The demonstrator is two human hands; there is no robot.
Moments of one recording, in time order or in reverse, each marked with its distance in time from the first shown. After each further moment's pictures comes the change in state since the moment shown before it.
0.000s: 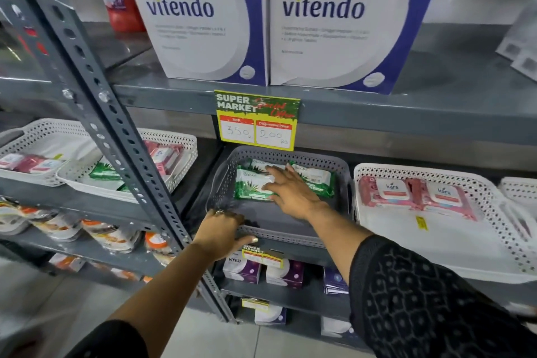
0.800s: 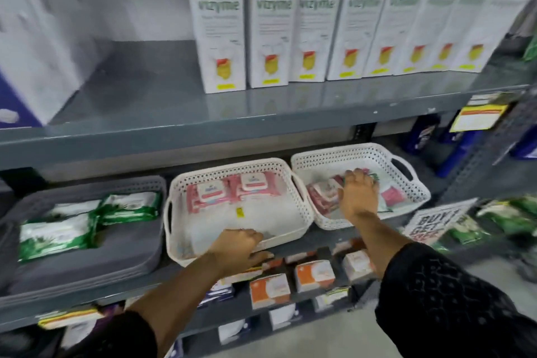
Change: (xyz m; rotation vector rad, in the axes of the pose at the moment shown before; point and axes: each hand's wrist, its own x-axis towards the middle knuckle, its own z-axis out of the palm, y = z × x) left_hand 0.091 0.390 -0.007 -0.020 -0.034 0.671; right_hand -0.436 0.265 -0.149 -0.353 0.066 1.263
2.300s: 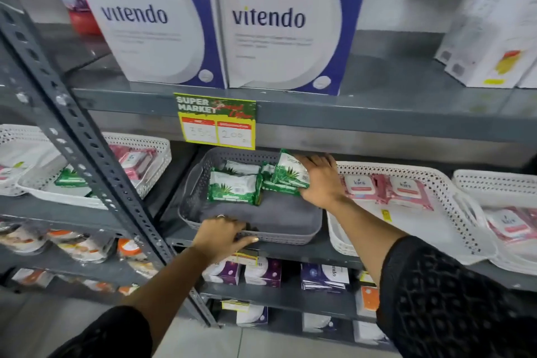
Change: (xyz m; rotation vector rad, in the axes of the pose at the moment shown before) left_hand -0.272 -0.219 0.014 0.154 0.177 -0.462; right_hand -0.089 -0.411 -0.027 0.375 0.074 -0.838
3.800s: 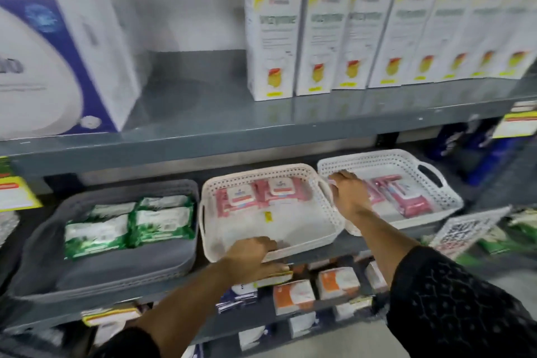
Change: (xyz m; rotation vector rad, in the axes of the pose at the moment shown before) left_hand 0.129 0.268 -0.021 -0.365 -0.212 0.479; right_hand -0.177 0.267 -0.113 -0.113 0.139 0.552
